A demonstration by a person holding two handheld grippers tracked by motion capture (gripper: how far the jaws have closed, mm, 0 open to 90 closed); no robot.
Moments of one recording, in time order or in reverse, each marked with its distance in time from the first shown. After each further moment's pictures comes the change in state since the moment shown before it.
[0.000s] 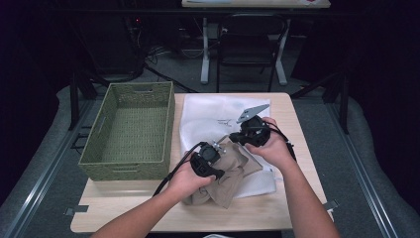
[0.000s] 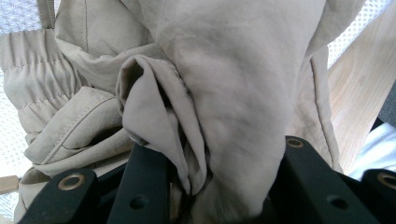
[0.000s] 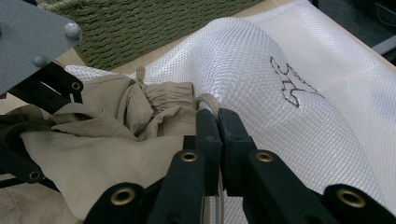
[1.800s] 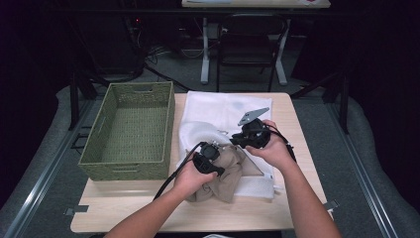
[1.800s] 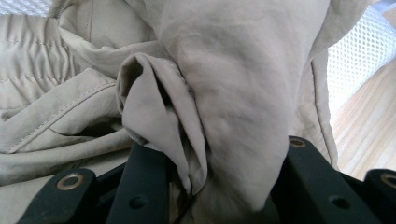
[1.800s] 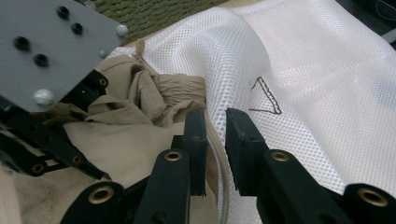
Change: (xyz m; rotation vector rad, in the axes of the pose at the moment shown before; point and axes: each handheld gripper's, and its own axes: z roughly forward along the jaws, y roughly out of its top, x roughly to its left) left arm 0.023 -0.002 0.039 0.002 0.005 -0.089; right arm -0.010 -0.016 0.014 0.011 -0.007 0.000
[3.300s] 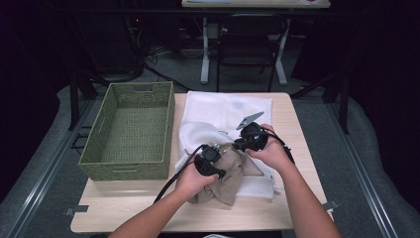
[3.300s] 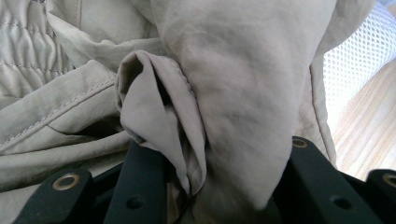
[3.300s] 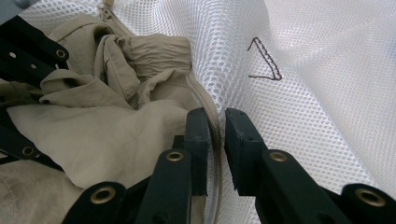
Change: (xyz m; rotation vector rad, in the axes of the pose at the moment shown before) left arm 0.000 -0.004 0.011 -0.005 -0.021 -0.012; right arm -0.011 -0.018 0.026 0.105 -0.016 0.024
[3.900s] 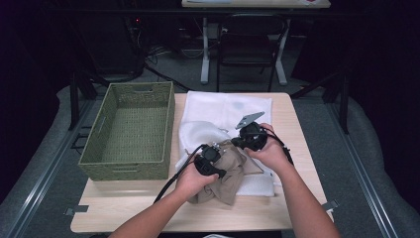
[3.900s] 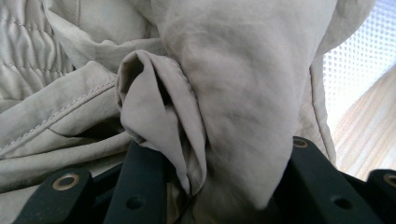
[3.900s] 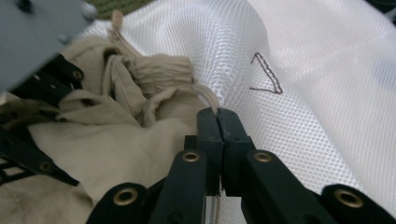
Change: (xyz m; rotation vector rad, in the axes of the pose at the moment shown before) left arm 0.001 0.000 0.000 -0.002 -0.001 -0.006; right arm 0.010 0.007 -0.010 -0.062 -0.029 -0.019
